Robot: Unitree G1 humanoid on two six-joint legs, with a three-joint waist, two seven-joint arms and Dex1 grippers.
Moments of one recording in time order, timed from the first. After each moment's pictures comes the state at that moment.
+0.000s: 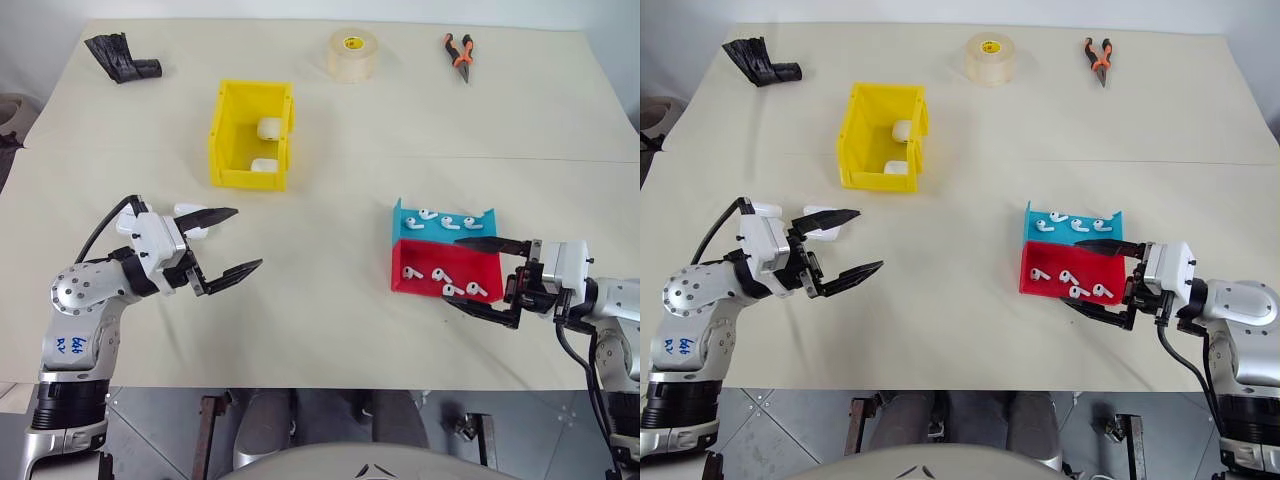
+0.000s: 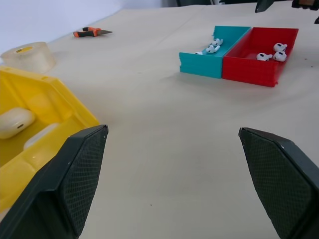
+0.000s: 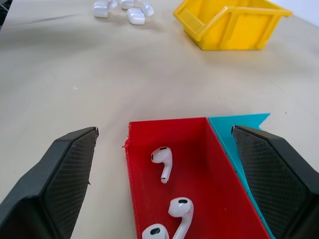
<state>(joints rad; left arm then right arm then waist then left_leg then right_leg) -0.14 0.63 0.18 -0.14 -0.41 0.02 -0.96 -0.06 -0.74 -0.23 -0.03 0.51 -0.09 1.34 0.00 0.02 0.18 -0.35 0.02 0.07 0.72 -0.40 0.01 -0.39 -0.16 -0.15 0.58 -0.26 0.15</state>
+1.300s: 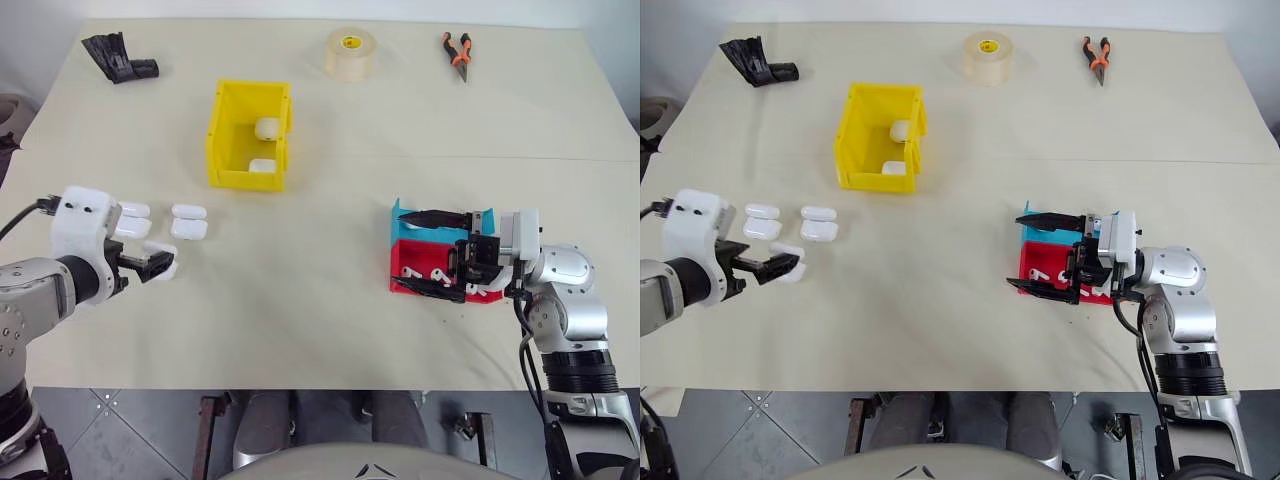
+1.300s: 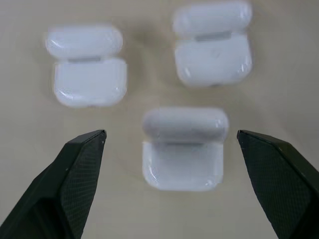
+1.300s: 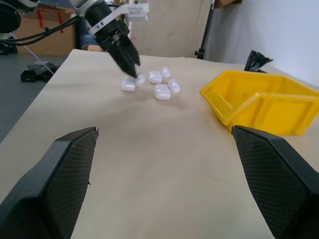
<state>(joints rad) -0.23 0.85 0.45 -0.57 -0.70 1.61 -0.12 -0.30 -0.56 -0.07 0.01 0.56 -0.06 1.37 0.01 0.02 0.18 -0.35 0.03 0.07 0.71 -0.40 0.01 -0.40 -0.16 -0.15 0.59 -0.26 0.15</state>
